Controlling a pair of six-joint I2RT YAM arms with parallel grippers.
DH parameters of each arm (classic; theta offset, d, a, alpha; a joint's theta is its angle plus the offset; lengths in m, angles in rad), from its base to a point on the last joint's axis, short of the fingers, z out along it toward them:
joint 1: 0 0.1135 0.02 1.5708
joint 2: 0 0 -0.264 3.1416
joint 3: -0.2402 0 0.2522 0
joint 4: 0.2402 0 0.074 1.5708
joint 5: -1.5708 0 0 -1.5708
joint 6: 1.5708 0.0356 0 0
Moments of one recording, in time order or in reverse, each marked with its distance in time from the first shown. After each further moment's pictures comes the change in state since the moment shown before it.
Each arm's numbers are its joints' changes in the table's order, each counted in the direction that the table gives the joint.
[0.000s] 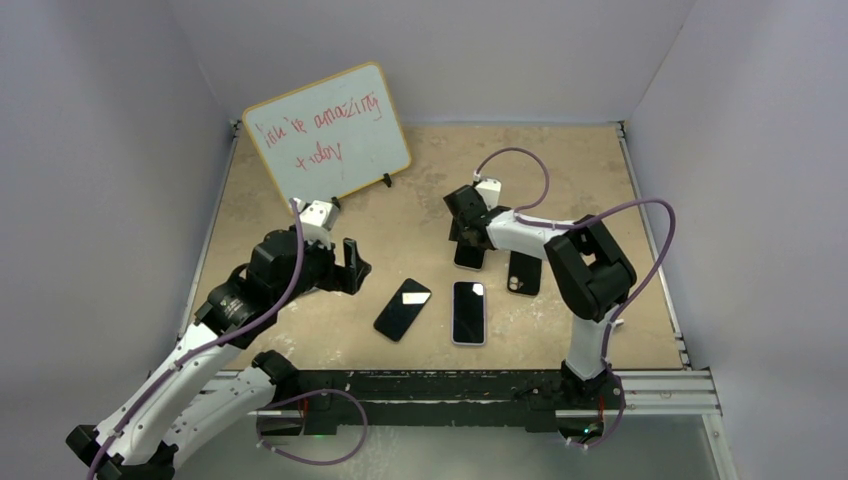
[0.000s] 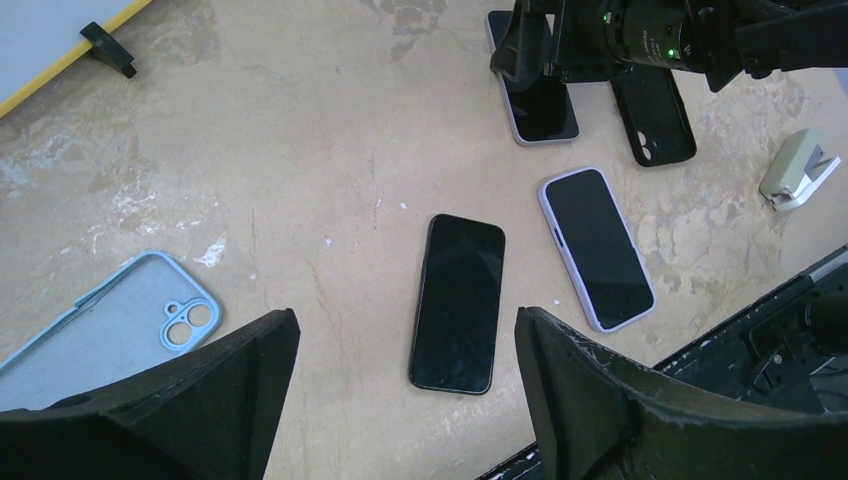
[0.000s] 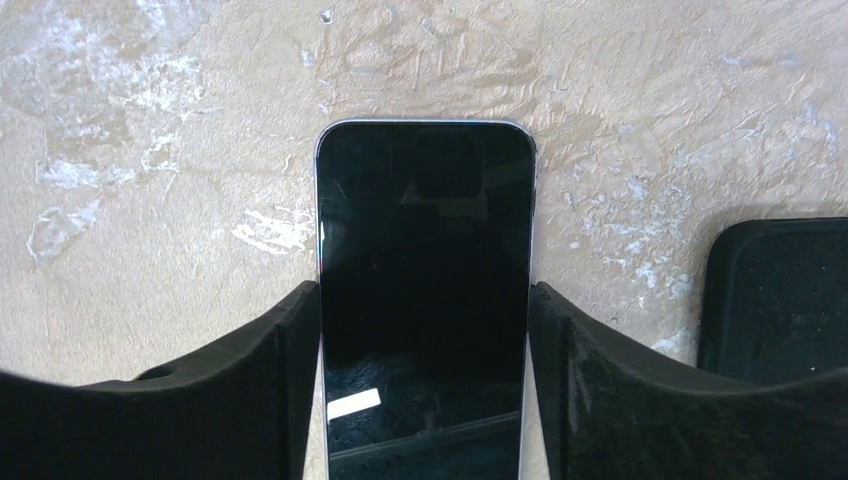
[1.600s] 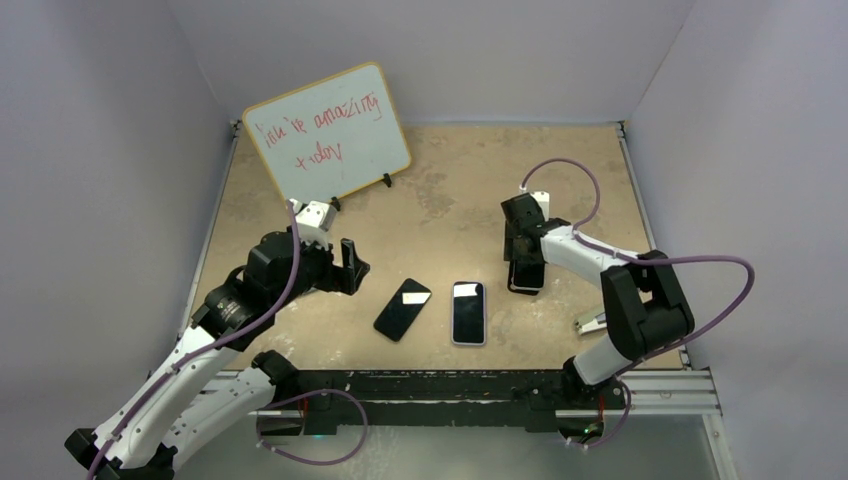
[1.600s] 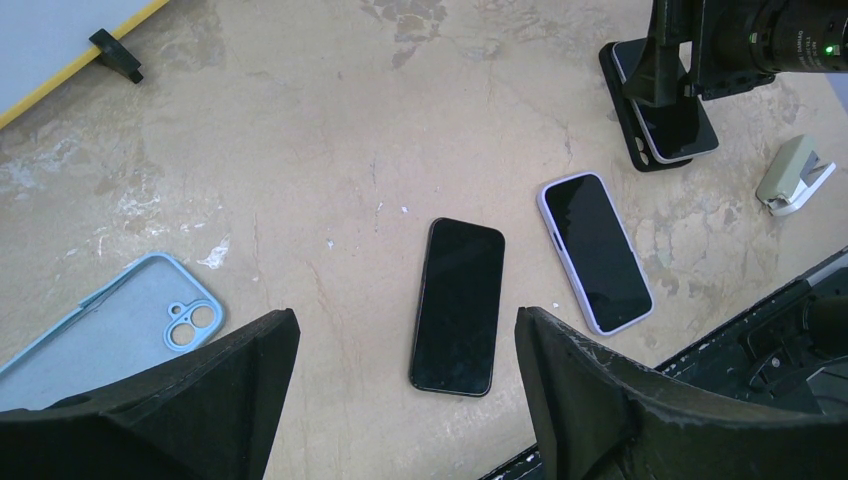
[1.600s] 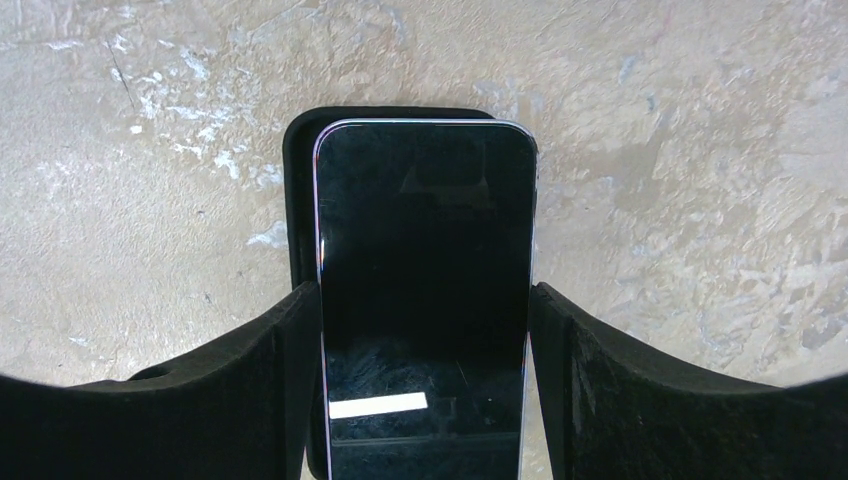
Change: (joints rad) left arm 0.000 0.019 0.000 0.003 0.006 -0.001; right arm -0.224 0.334 0.275 0.138 0.026 -0.315
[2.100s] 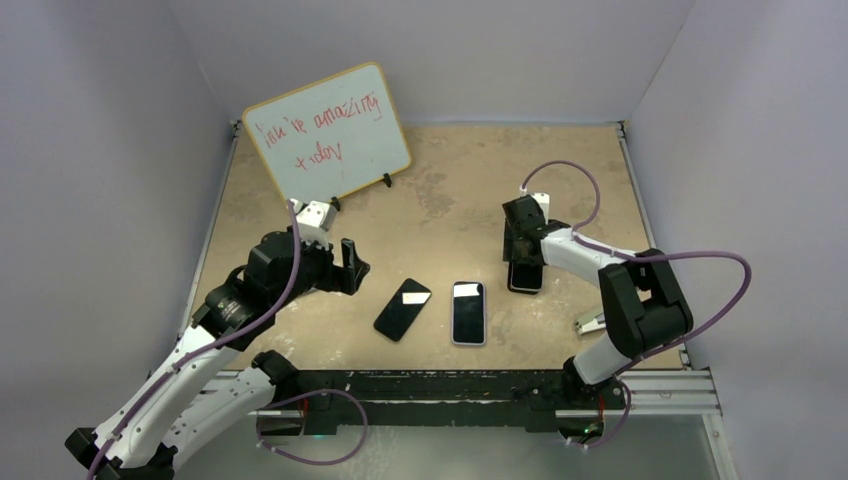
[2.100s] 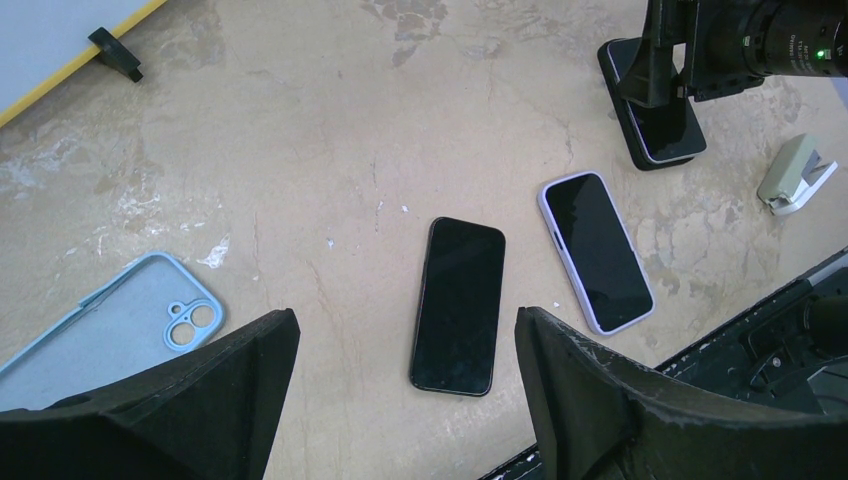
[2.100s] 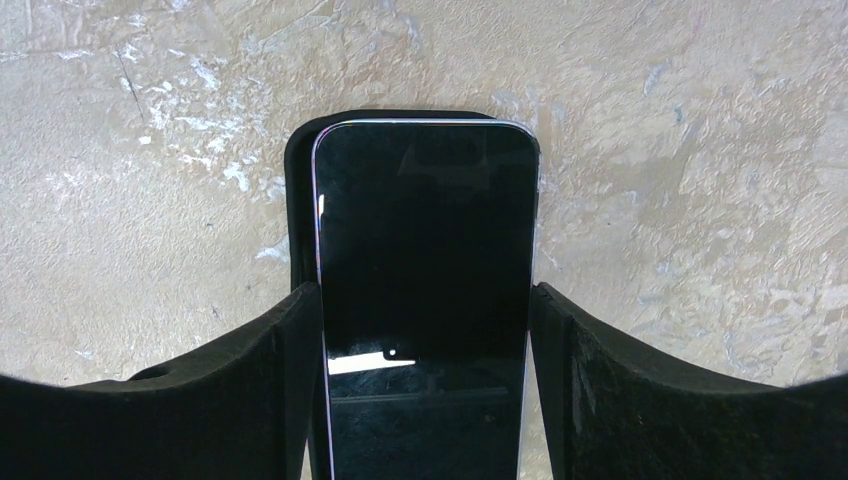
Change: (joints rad) left arm 0.000 -0.003 0.000 0.000 0.000 0.000; right arm -0.006 -0.015 0.036 -0.081 0.032 -0.003
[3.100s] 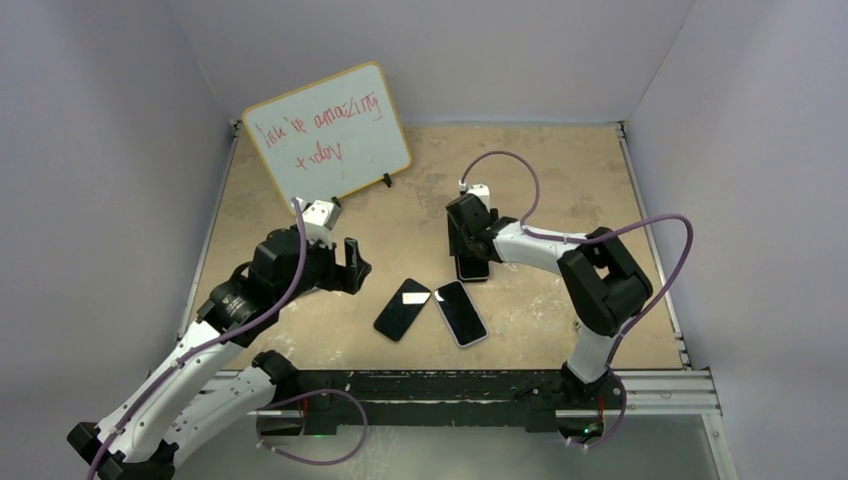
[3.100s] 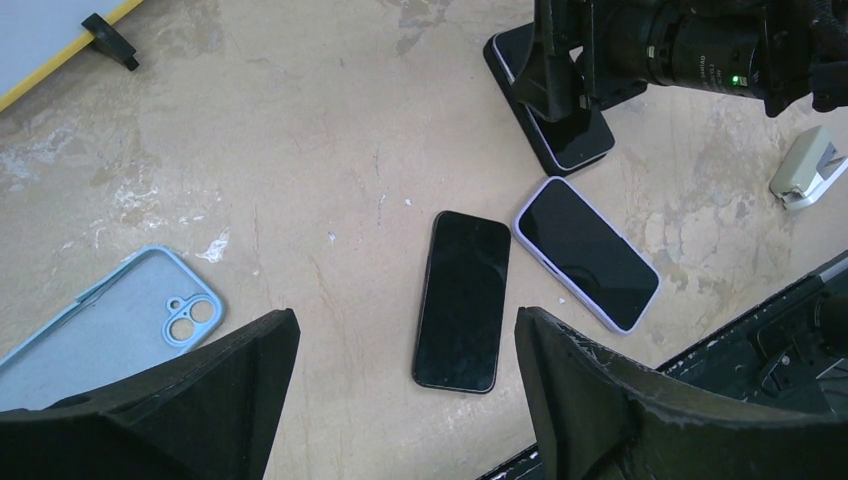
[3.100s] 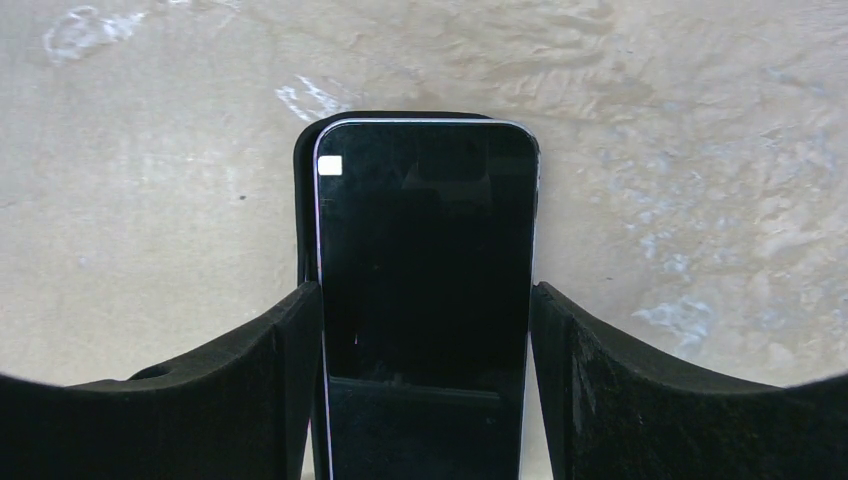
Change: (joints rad) left arm 0.000 -0.026 0.000 0.000 0.000 0.000; right arm 0.264 -0.192 -0.181 -0.126 0.049 0.057
